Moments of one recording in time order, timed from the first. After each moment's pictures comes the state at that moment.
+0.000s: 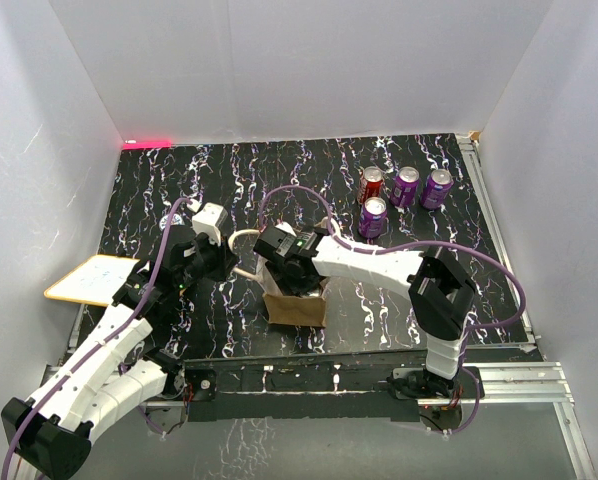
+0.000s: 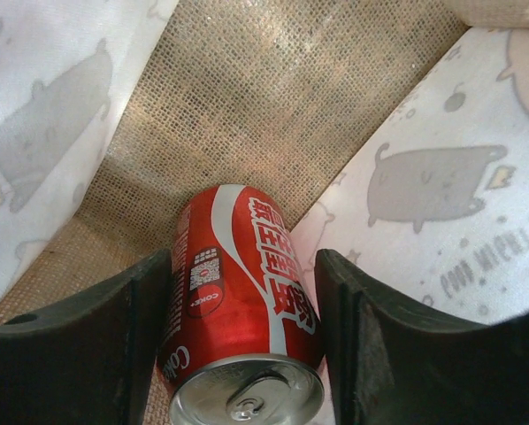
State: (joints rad) left arm -0.49 0.81 0.73 -0.45 0.09 -0.18; right arm 1.02 1.84 1.46 -0.94 0.26 0.42
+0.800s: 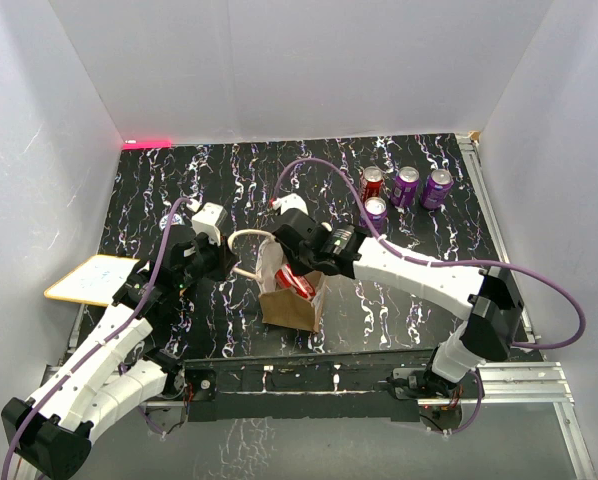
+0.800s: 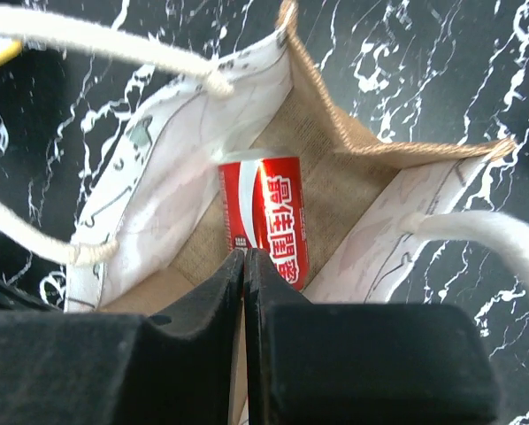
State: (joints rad) left arm -0.49 0.81 0.73 -0.45 0.09 -0.18; right arm 0.99 1.56 1.40 -0.69 0.30 0.45
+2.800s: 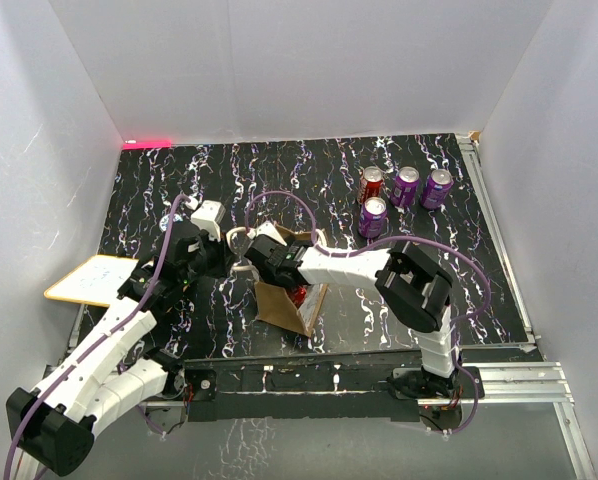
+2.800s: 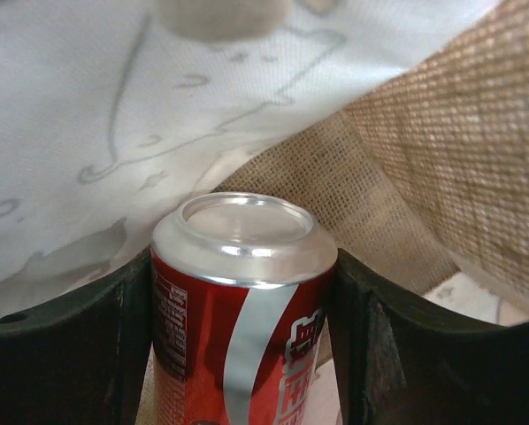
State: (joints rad) left arm -0.49 0.86 0.74 -0.44 0.05 -0.24; right arm 1.02 1.97 1.38 -0.52 0.43 0.29
